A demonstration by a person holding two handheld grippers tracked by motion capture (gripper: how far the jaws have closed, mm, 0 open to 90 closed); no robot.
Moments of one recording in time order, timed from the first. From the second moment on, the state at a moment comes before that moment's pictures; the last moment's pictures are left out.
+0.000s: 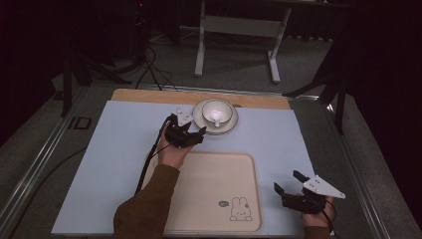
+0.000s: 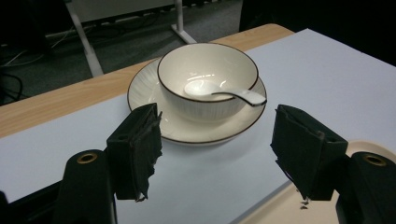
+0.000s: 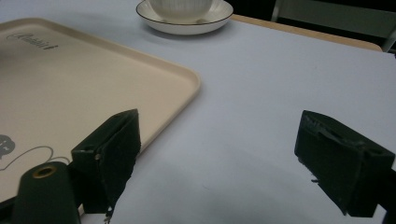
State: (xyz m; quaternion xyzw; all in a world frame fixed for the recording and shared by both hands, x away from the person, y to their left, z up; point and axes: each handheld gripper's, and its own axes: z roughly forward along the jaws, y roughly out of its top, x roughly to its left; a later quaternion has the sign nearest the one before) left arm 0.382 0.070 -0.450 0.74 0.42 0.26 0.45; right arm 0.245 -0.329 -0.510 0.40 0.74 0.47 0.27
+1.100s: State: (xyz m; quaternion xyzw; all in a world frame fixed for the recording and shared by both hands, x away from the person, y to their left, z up) left arm 0.426 0.017 -0.462 0.74 0.45 0.25 0.43; right arm 0.244 -0.334 -0.510 0.41 0.73 0.47 0.27
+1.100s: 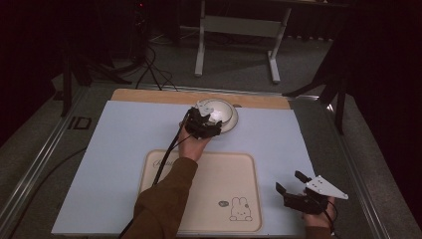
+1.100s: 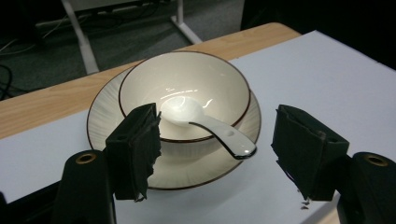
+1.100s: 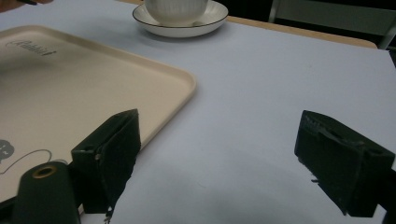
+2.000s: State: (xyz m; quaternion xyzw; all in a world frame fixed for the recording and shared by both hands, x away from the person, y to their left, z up) left arm 0.442 0.032 -0.480 0.75 0.47 0.23 0.40; right arm 0.245 -0.333 -0.511 0.41 0.74 0.47 0.27
